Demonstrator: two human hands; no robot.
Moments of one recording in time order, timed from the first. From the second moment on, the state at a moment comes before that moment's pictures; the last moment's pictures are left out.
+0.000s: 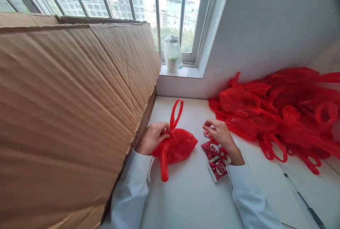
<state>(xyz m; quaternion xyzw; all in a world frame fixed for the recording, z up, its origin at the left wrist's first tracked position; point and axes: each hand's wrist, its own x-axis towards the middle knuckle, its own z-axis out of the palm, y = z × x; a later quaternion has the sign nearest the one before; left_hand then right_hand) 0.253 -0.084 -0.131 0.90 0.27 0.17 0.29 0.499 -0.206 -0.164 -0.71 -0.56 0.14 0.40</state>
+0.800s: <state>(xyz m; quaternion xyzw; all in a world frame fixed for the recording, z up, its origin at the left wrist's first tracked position) 0.258 -0.091 -0.130 0.87 0.31 0.13 0.37 0.467 -0.196 -0.164 -0.63 -0.63 0.25 0.37</state>
